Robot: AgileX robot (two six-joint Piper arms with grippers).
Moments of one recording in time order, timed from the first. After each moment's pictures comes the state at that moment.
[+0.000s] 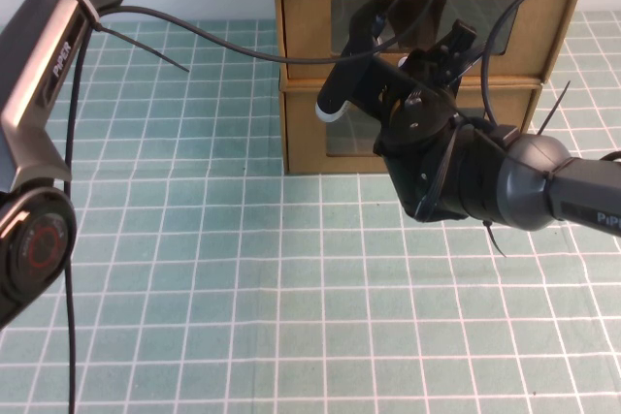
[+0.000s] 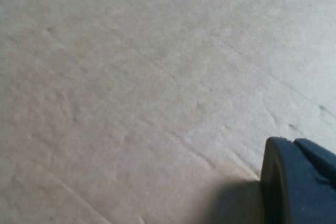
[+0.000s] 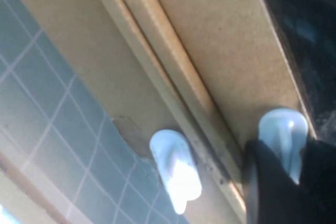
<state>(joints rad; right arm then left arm) 0.71 1.99 -1.43 -1.63 0.75 0.93 -0.38 2.29 -2.52 -0.71 1.07 0.53</state>
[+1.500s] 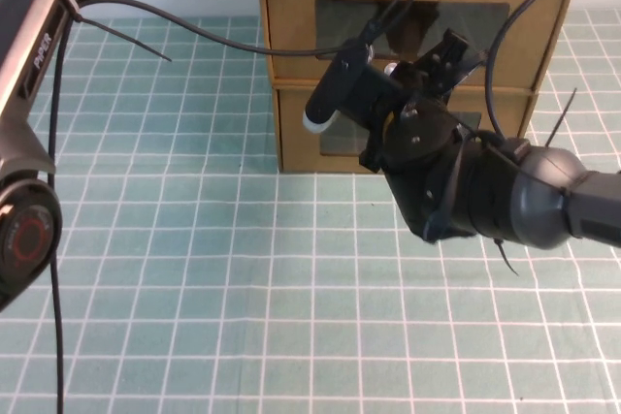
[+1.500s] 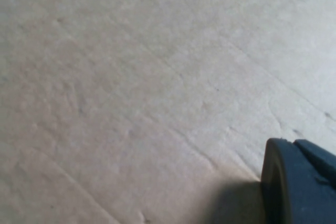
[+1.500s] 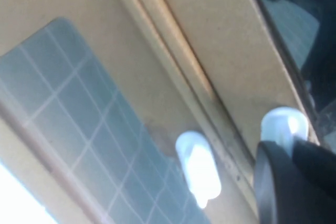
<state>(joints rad) 0.76 1.92 -1.36 -1.64 0.71 1.01 -0.36 2.29 -2.52 -0.74 1.13 0.53</state>
